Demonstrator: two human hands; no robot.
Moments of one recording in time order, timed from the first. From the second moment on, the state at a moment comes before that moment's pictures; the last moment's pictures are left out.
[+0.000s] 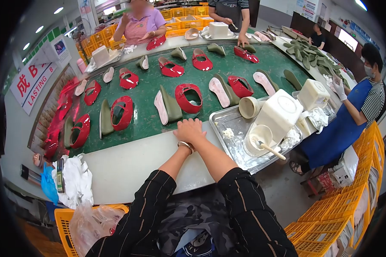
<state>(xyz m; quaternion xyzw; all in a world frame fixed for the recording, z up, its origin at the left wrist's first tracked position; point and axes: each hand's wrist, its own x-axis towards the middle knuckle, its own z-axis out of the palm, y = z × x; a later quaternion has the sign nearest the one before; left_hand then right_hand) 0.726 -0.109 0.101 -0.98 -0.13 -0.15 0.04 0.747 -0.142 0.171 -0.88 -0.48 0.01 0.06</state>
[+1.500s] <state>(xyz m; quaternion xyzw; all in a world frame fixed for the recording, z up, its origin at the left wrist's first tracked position) 0.720 -0.140 0.152 -0.99 -0.12 -0.07 -0.07 0.766 -0.160 0.161 -0.88 -0.48 0.00 0.08</state>
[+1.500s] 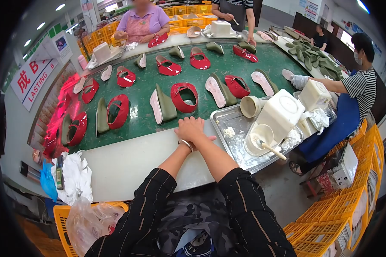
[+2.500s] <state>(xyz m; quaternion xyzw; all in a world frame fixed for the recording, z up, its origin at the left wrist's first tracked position) 0.752 -0.135 0.086 -0.99 -0.08 -0.09 -0.04 0.780 -0.170 0.146 -0.88 -0.47 -0.03 0.07</state>
